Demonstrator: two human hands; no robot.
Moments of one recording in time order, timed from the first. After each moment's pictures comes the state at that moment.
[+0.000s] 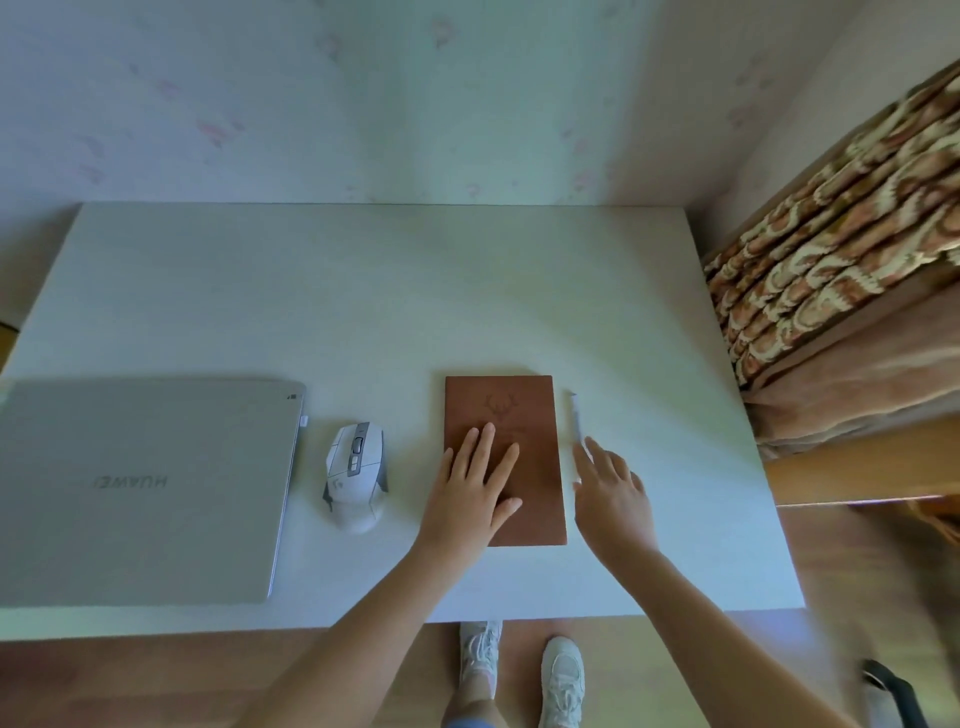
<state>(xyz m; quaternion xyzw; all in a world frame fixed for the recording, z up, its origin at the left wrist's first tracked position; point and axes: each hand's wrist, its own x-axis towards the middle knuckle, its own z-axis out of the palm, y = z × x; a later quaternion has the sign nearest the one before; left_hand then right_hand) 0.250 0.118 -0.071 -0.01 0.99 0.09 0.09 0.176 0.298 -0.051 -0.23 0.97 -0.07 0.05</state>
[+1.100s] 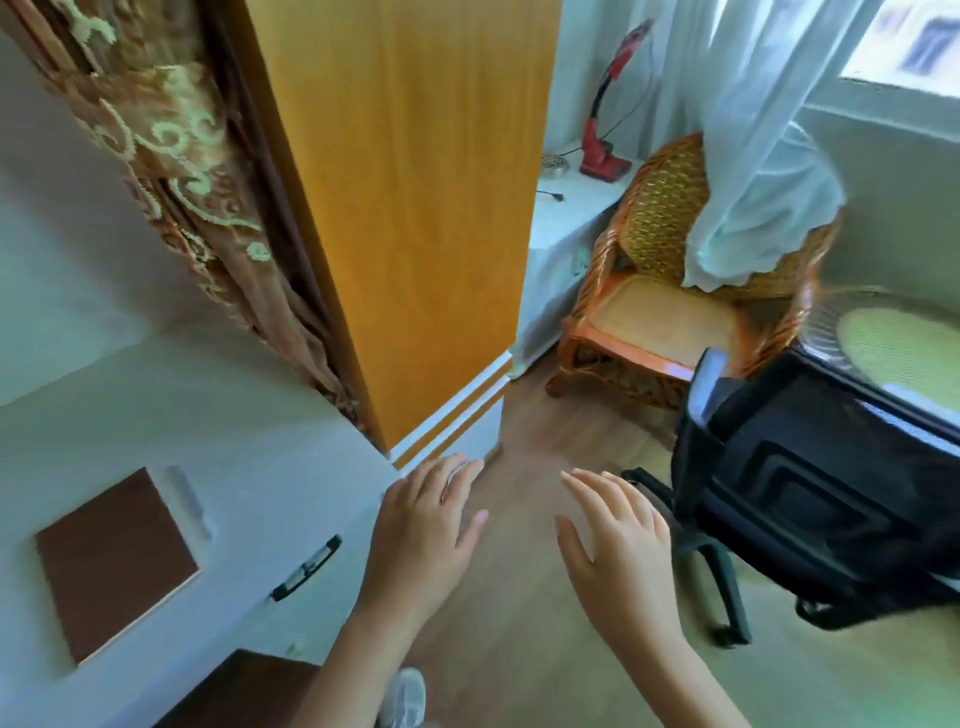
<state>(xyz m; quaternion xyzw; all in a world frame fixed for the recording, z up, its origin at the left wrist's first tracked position) 0.367 0.500 0.110 0.31 0.93 0.19 -0.07 0.461 0.671 0.113 0.18 0.95 -0.18 -0.20</state>
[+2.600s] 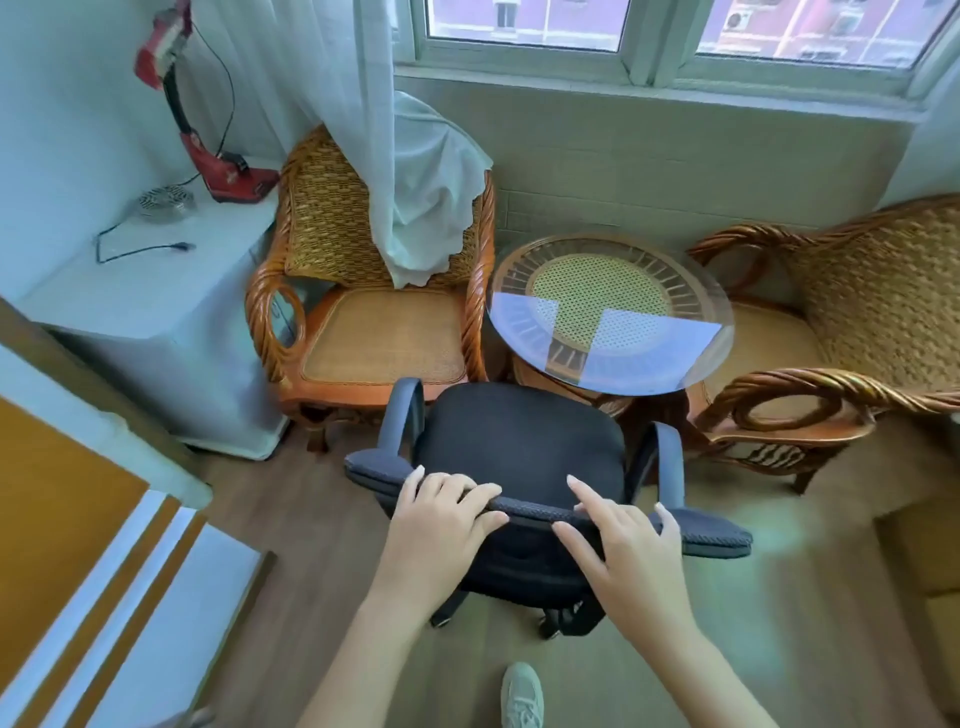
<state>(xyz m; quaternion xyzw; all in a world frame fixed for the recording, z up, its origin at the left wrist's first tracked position) 0.387 1.046 0.073 0.57 0.80 0.17 -0.01 0.569 1.150 0.083 0.43 0.88 -0.17 -0.15</state>
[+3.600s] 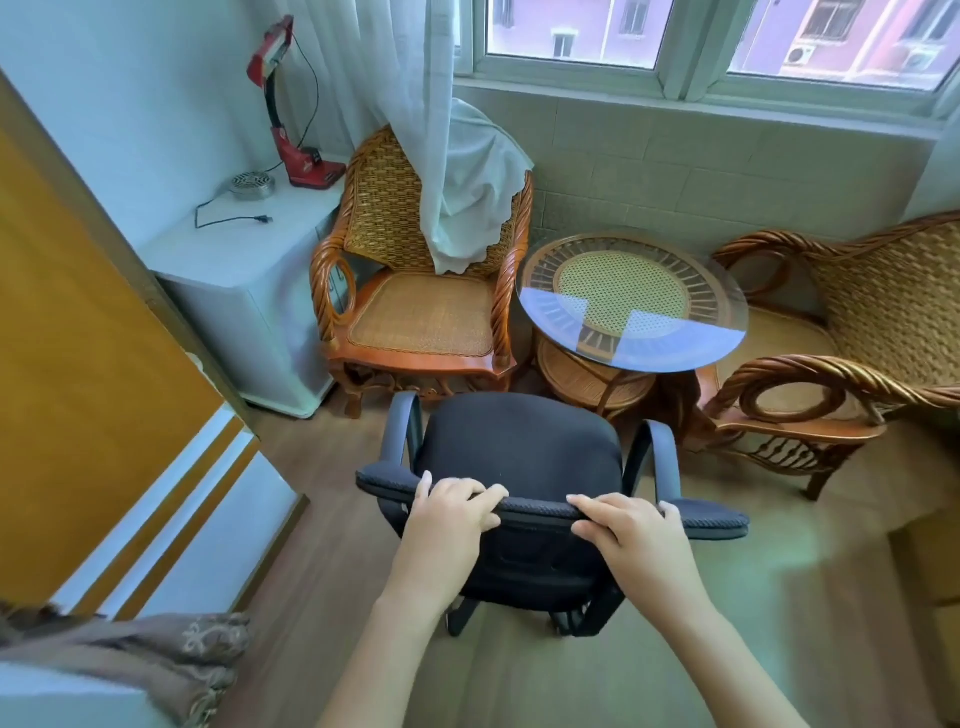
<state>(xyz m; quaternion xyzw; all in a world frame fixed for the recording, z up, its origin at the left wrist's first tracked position) 0.499 0.933 0.075 0.52 0.83 0.20 0.03 0.667 1.074 0.092 0.36 0.91 -0.19 -0.05</state>
